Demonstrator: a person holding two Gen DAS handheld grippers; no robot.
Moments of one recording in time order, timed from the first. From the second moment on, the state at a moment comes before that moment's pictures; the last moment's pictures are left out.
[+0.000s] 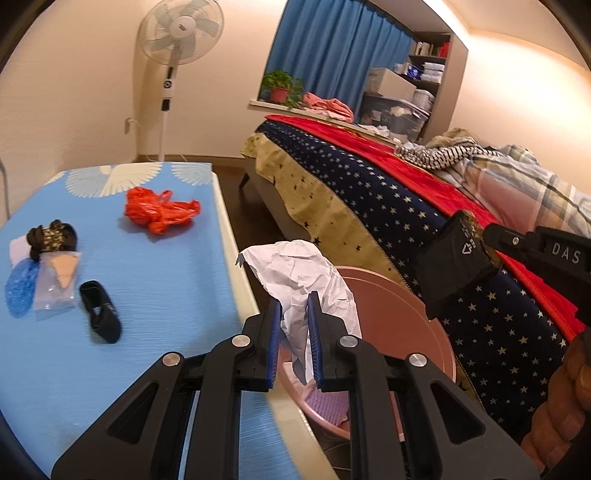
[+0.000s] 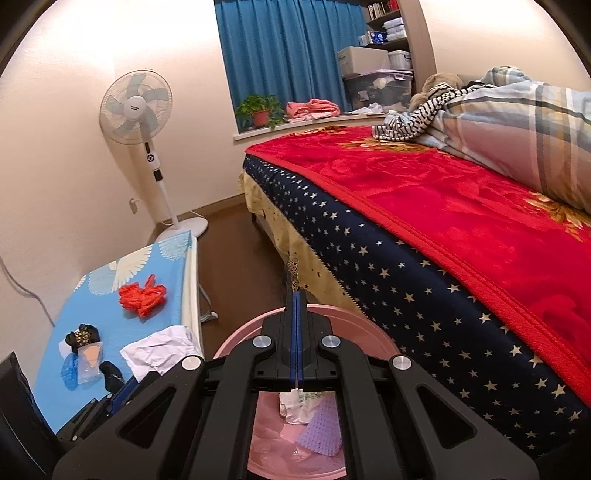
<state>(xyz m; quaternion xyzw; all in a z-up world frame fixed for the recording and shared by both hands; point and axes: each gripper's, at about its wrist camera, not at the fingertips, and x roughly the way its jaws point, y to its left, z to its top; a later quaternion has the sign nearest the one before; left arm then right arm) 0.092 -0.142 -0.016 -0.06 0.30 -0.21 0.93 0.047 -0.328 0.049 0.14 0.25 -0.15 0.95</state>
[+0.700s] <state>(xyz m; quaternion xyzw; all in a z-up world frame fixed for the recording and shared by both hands) 0.097 -0.167 -0.029 -0.06 0.33 -0.25 0.91 0.042 -0.345 0.041 0.15 0.26 -0.20 0.93</state>
